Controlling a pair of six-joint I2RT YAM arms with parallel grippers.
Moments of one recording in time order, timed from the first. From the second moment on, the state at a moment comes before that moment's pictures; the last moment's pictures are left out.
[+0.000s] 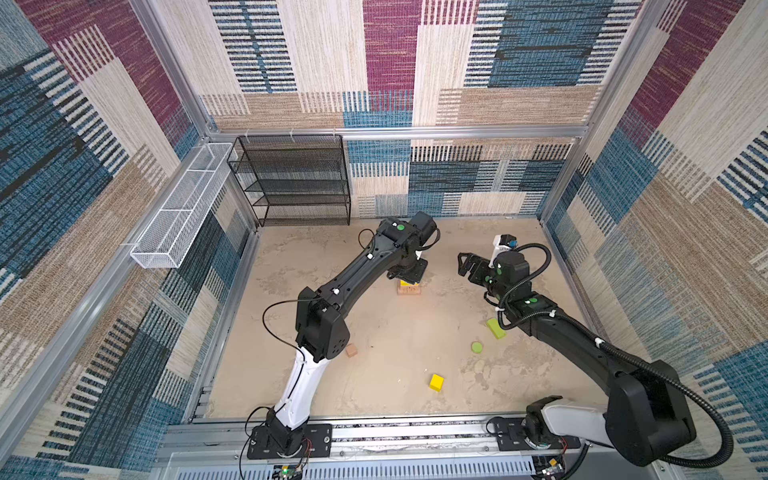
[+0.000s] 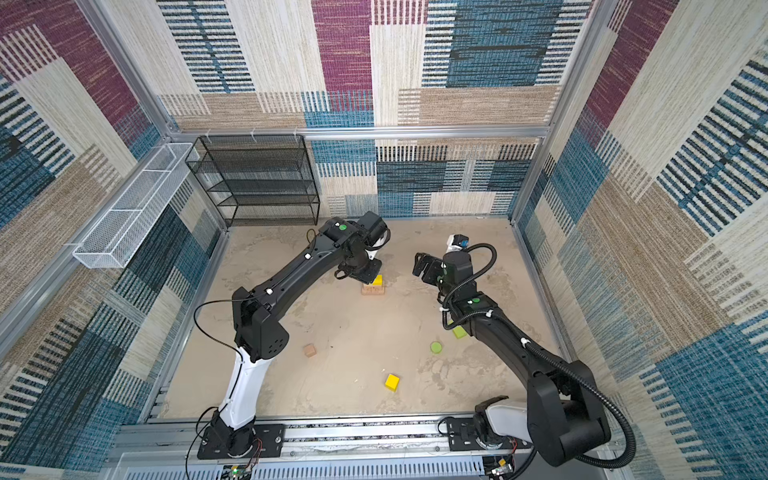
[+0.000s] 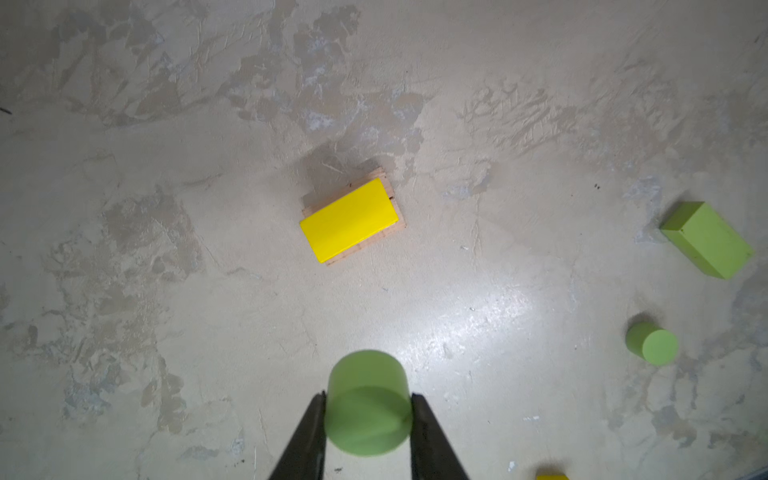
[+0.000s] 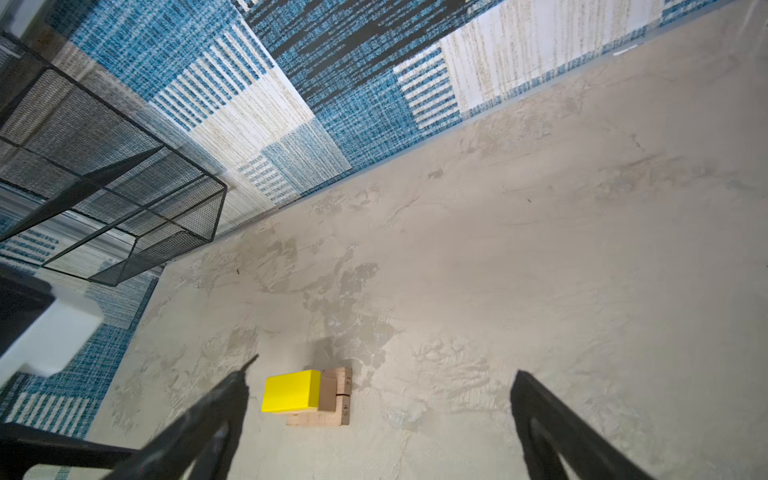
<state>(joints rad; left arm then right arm) -0.72 2.24 2.36 -1.40 -0.08 -0.21 0.31 1.27 0.78 0.08 0.07 0.58</state>
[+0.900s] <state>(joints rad) -0.67 2.47 2.59 -1.47 -0.07 -0.22 0.26 1.36 0.79 0.08 -0.01 0.58</state>
